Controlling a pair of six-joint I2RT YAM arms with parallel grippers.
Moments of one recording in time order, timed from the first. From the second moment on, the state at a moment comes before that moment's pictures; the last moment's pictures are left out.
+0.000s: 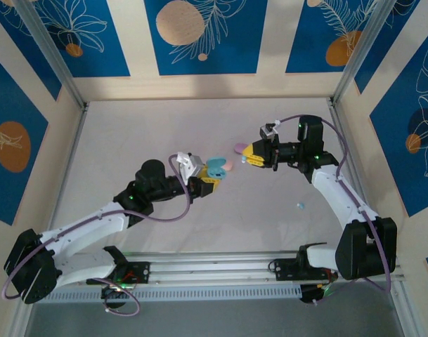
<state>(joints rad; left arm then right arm) -0.79 1.10 0.68 0.29 0.41 -0.07 0.14 1.27 0.93 -0.08 -1.40 1.11</state>
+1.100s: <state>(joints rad) -0.82 1.18 0.68 0.49 0.29 -0.04 0.35 1.20 0.99 -0.16 -1.15 1.06</state>
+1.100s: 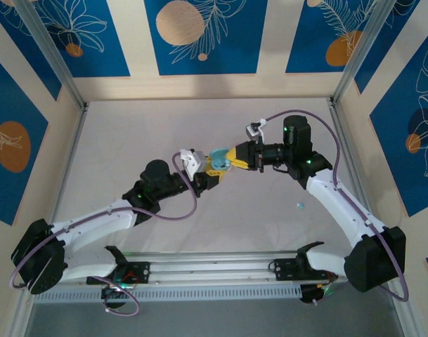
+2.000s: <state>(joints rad) -0.83 1.15 0.66 0.52 0.27 0.01 0.32 1.26 1.05 0.05 -1.41 1.29</state>
